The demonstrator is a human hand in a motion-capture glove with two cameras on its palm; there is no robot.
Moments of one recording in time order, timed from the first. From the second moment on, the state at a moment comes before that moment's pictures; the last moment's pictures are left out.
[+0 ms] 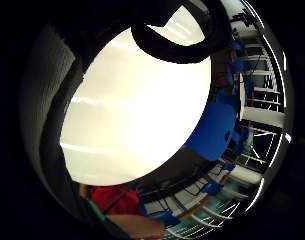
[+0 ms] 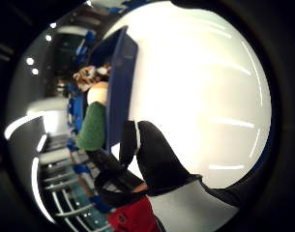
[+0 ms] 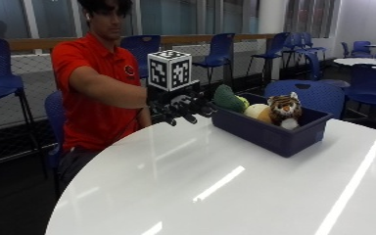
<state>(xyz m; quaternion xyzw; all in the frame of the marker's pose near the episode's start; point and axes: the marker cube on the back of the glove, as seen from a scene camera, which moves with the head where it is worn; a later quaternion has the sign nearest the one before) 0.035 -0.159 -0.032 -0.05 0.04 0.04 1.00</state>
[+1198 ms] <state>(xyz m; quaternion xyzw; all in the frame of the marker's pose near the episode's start) 0.045 -0.111 0.010 -0.03 -0.01 0.02 1.00</state>
